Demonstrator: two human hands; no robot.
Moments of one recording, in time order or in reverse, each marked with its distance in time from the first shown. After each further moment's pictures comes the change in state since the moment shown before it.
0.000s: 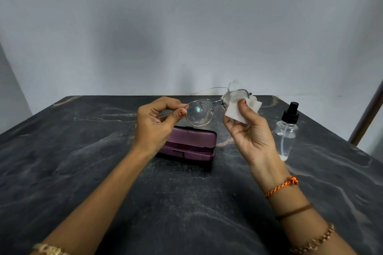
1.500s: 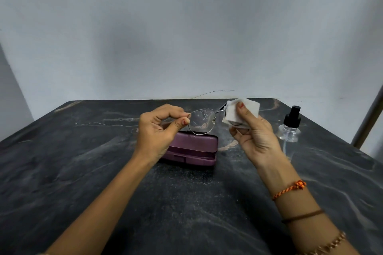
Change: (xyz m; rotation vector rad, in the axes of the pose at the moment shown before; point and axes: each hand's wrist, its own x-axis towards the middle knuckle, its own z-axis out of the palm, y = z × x) left_hand -0.002 -0.002 0.000 0.028 -0.019 0.007; right_hand 0.008 -0.006 -0.009 -0.437 0.085 -0.040
